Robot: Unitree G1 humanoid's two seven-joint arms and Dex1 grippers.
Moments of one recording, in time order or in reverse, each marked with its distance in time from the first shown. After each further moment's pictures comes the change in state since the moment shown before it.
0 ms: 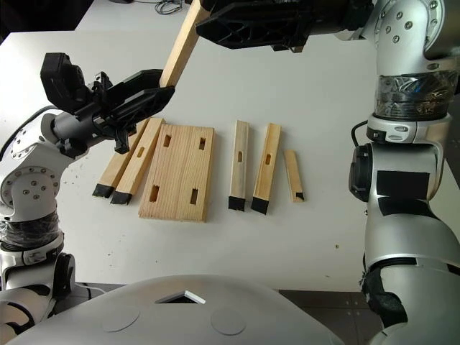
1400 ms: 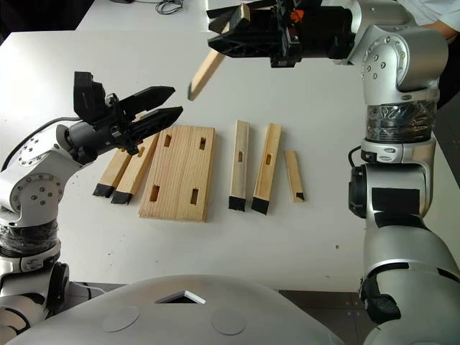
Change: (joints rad) left arm 0.133 0.028 -0.039 -0.006 0.131 -0.020 0.073; right arm 0.197 -0.075 0.033 0.027 -0.225 -0.368 -0.075
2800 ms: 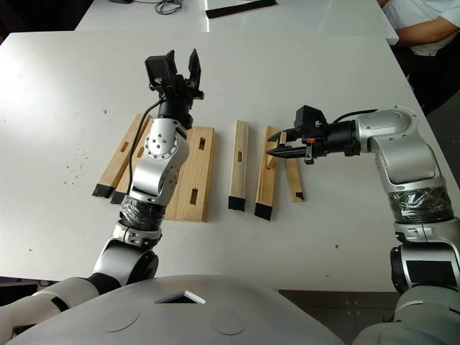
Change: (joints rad) left arm -0.242 -0.622 -0.293 0.479 0.736 -0.464 1.037; right arm 0.524 -0.207 0.092 -0.219 -0.243 -0.234 -0.057
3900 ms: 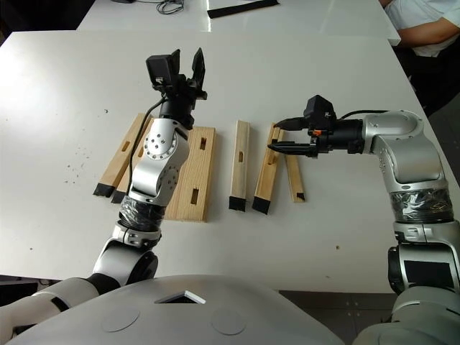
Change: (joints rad) left arm 0.005 0.004 -0.005 -0.021 -0.061 0.000 -0.053; right arm 0.029 -0.010 -0.087 -0.006 0.104 0.094 -0.038
